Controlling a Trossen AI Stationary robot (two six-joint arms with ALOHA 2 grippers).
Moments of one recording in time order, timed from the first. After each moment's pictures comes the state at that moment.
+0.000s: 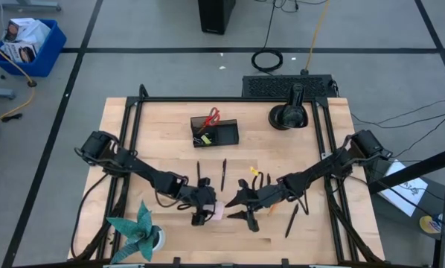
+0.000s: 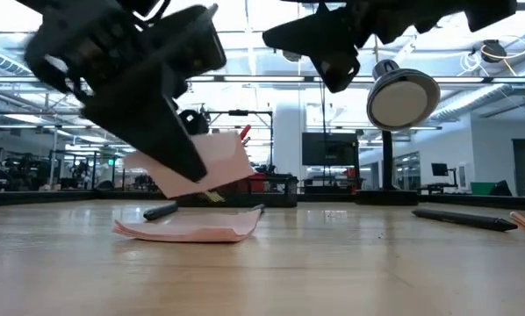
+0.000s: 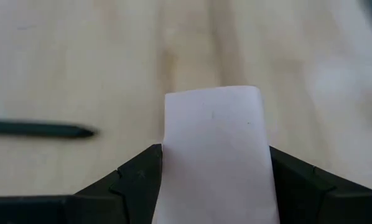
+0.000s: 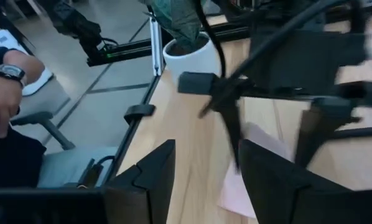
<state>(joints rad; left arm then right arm) -0.38 1.78 0.87 0.12 -0.04 -0.29 0.43 1.70 0.86 0.49 0.10 0.37</state>
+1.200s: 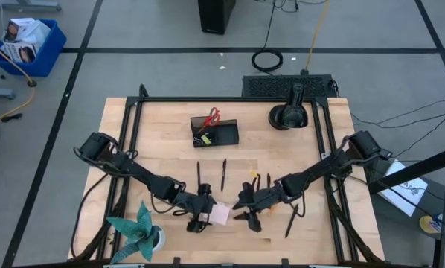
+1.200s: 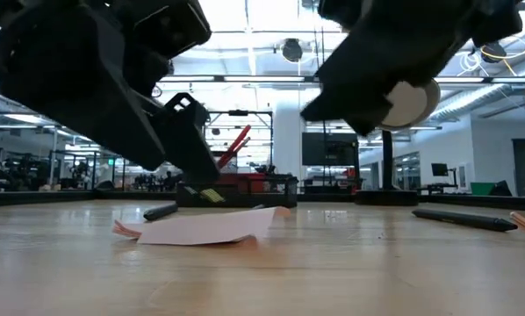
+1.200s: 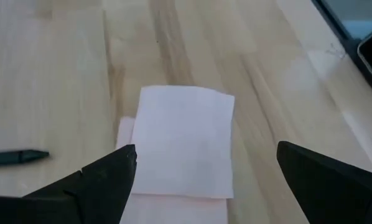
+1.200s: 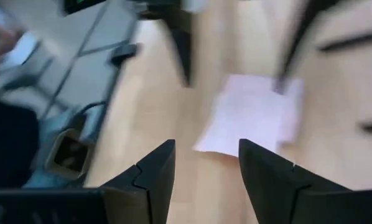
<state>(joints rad) -0.45 1.78 0.87 0.14 -0.05 -0.19 0.43 1.72 0.85 0.31 0.03 0.50</state>
